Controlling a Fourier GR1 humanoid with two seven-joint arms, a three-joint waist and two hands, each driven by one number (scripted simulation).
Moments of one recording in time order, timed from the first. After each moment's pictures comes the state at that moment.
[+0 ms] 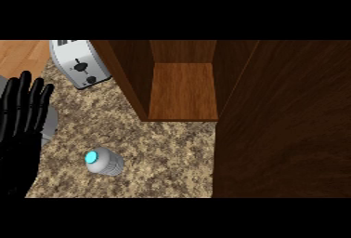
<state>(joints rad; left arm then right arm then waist) -0.01 0.10 0.02 -2.10 0.00 -0.01 0.04 0.00 -0.11 0.00 -2.10 0.00 -0.01 -0.01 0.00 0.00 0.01</state>
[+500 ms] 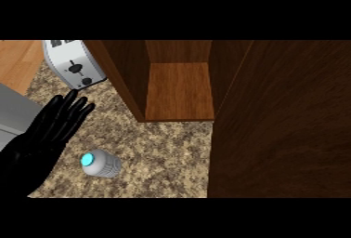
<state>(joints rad) 0.00 0.22 -0.01 -2.01 0.44 -0.38 0.06 0.13 -0.09 0.11 -2.20 -0.09 0.07 0.05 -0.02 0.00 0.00</state>
